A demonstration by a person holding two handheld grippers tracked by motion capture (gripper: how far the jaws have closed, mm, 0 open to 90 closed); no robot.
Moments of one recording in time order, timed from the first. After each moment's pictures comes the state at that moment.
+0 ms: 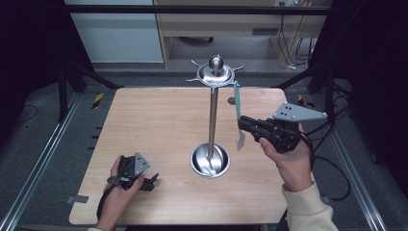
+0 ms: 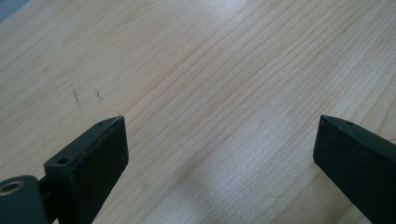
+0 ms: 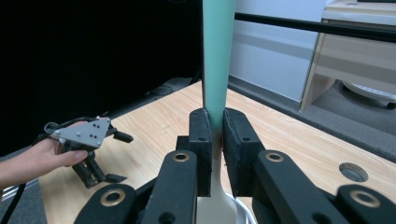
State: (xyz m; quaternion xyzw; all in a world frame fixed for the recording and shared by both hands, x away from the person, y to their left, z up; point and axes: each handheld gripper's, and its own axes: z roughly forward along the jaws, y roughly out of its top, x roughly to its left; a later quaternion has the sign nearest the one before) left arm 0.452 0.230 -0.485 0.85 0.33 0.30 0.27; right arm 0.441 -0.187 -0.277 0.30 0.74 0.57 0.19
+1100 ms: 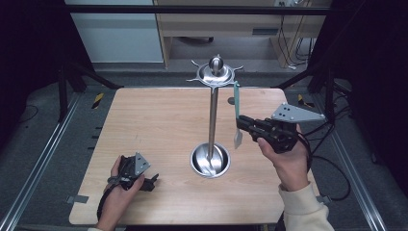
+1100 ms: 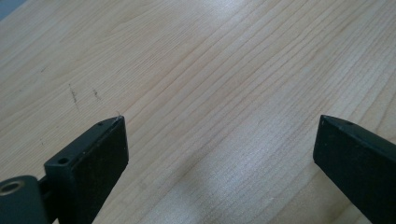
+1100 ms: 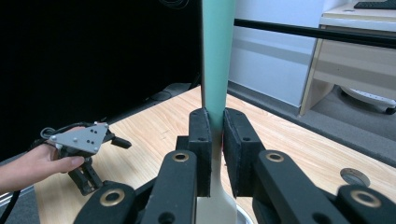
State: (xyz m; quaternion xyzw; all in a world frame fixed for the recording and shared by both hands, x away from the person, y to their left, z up) left arm 0.451 0.230 -0.485 0.86 0.33 0.29 0.27; right arm 0.443 -0.184 -0.281 0.29 0.73 0.58 0.20
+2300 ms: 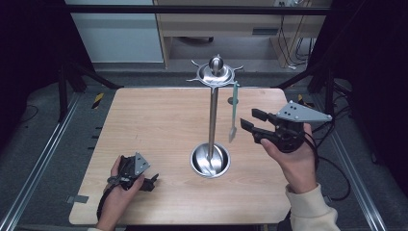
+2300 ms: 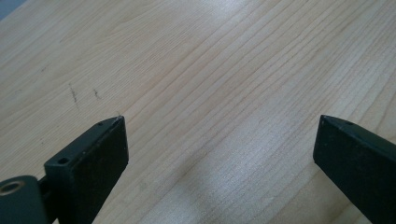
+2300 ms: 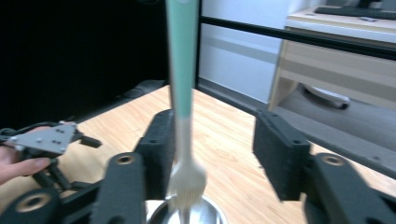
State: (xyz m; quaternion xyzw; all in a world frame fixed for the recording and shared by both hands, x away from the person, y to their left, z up) left arm 0.451 0.230 -0.485 0.86 0.33 0.29 0.27; right arm 0.438 -0.194 -0.273 0.32 0.73 0.55 0.25
